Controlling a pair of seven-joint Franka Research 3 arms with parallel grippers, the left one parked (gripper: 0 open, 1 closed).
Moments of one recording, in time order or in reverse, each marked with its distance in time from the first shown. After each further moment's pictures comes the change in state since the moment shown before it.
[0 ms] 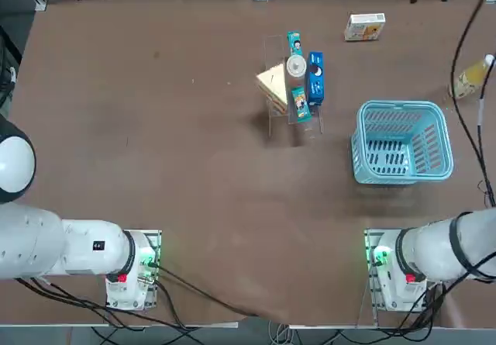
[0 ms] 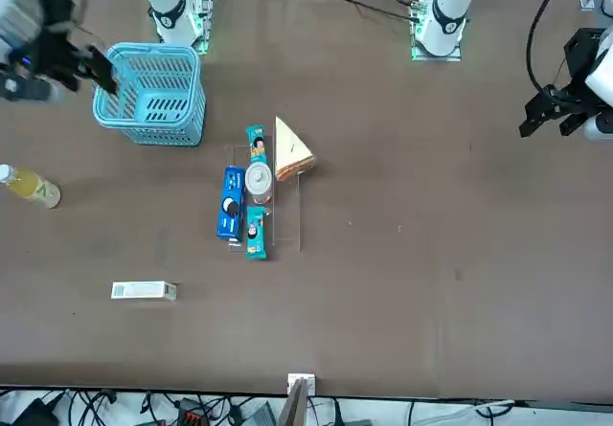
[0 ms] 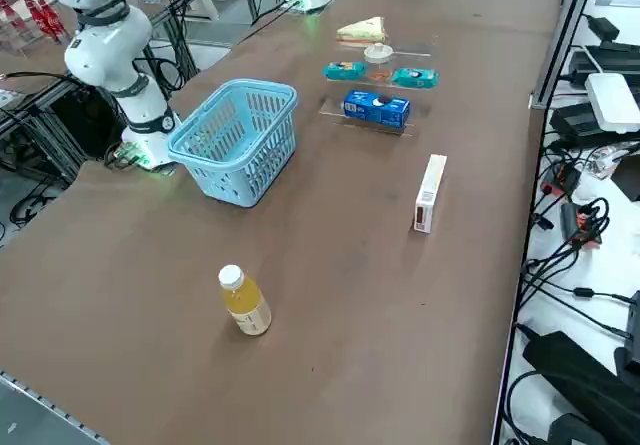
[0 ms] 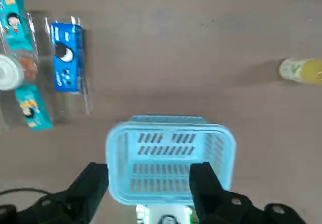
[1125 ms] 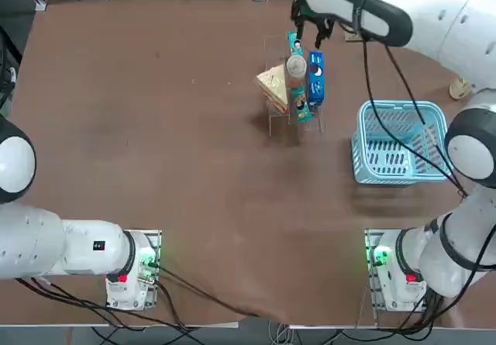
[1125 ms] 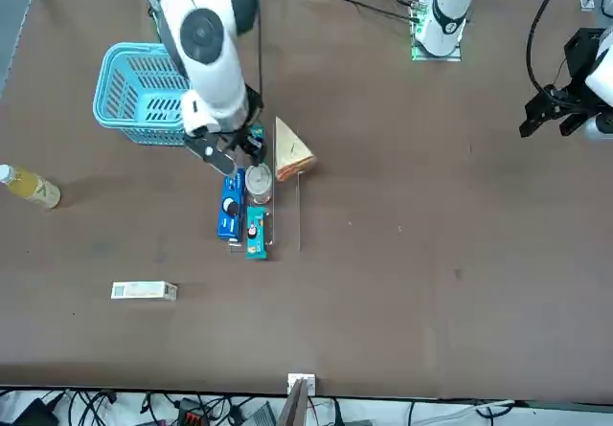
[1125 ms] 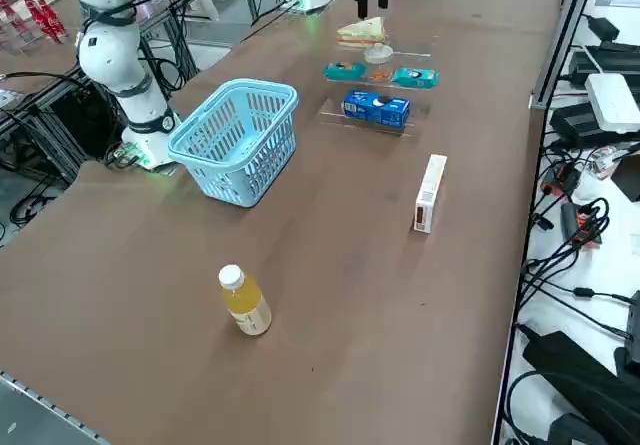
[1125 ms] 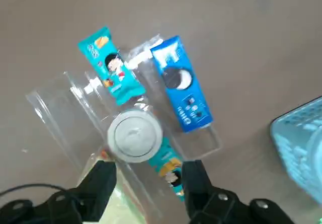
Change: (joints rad) arm 0.442 0.337 0.046 -0.016 0.008 0.450 0.984
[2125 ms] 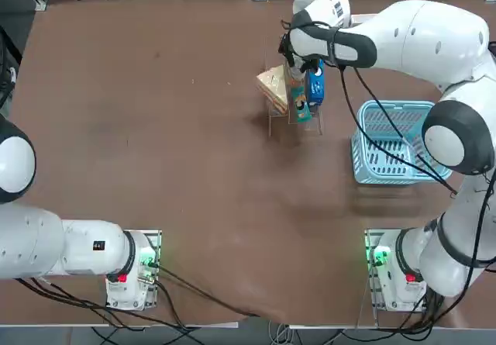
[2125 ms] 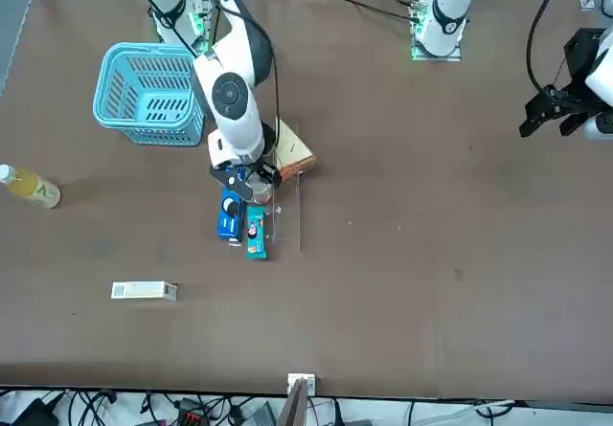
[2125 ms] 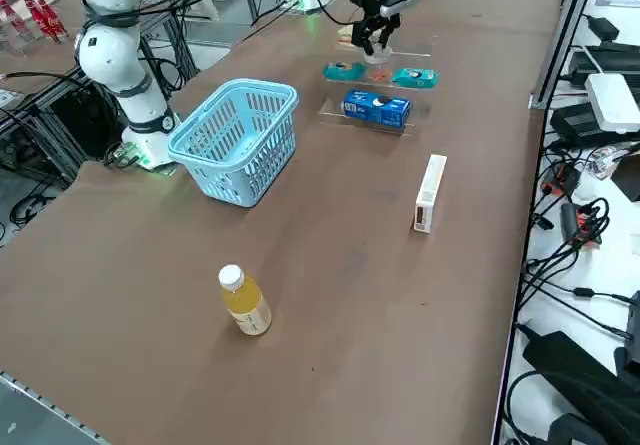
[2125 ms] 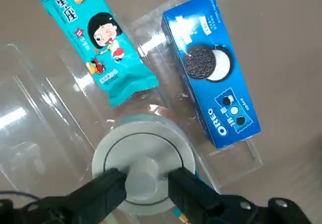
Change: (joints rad) arm 0.005 0.155 0.045 -0.147 0.006 0.297 0.053
